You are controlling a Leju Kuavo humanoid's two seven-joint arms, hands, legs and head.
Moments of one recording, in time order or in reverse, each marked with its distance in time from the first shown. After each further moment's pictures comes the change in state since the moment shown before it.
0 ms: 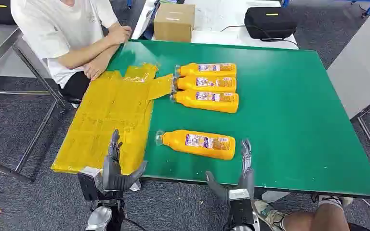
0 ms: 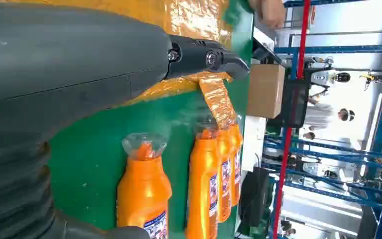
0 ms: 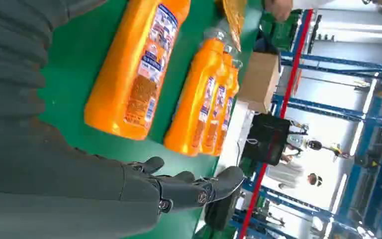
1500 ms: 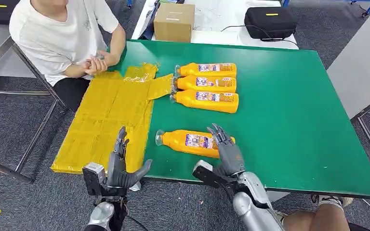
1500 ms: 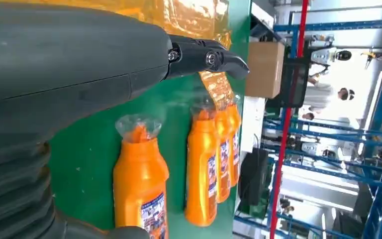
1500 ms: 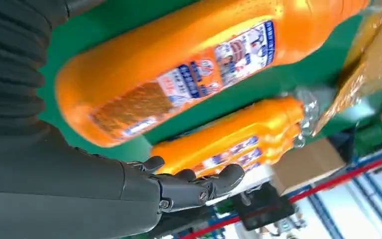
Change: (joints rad) left arm -0.049 -0.005 0.002 0.056 -0.016 -0.073 0.000; right arm -0.339 -0.069 0.001 0.316 0.728 0.276 0.348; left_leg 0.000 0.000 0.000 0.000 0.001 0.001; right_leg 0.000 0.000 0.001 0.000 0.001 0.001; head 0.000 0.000
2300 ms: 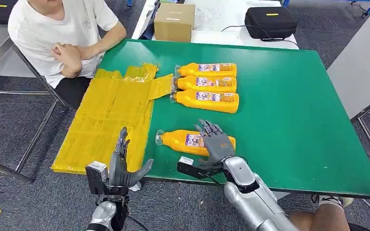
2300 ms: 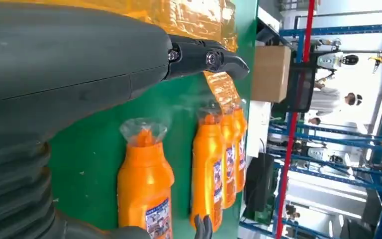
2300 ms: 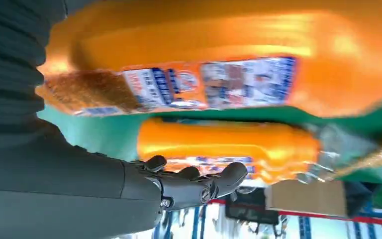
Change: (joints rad) left arm -0.005 -0.004 0.006 0.026 -0.003 0.029 0.000; right arm -0.155 -0.033 0.210 0.097 0.302 0.088 0.317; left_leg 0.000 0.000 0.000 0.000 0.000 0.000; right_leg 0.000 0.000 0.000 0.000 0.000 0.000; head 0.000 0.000
